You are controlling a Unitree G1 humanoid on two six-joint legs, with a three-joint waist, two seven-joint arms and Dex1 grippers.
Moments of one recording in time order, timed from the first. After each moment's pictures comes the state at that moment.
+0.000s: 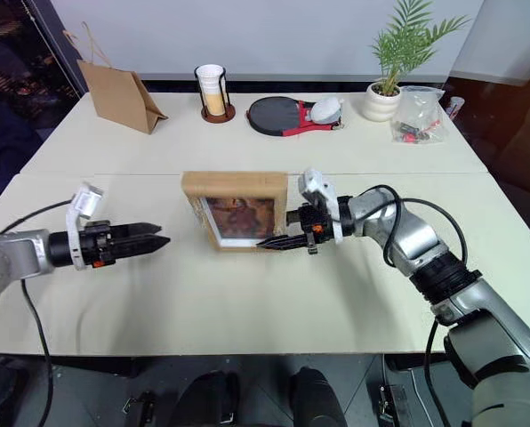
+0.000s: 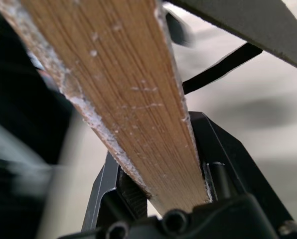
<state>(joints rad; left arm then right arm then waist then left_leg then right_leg) -0.34 0.94 0.09 0.03 -0.94 0.89 -0.99 -0.81 -0.74 0.49 0.19 0.74 0.23 1.27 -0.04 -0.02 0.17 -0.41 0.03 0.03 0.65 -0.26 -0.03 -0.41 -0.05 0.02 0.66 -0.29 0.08</state>
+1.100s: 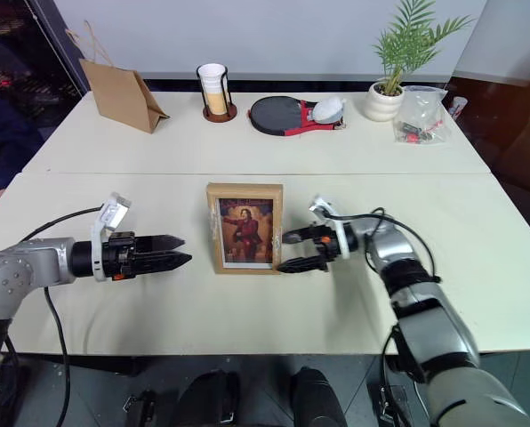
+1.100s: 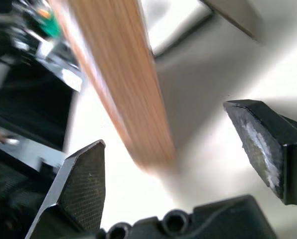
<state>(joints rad) -0.31 0.86 0.13 -0.14 -0.91 1.02 -0.99 -0.70 -0.57 0.23 0.66 0.29 0.18 1.53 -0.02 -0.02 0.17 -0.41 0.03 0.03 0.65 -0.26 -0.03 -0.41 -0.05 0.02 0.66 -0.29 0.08</state>
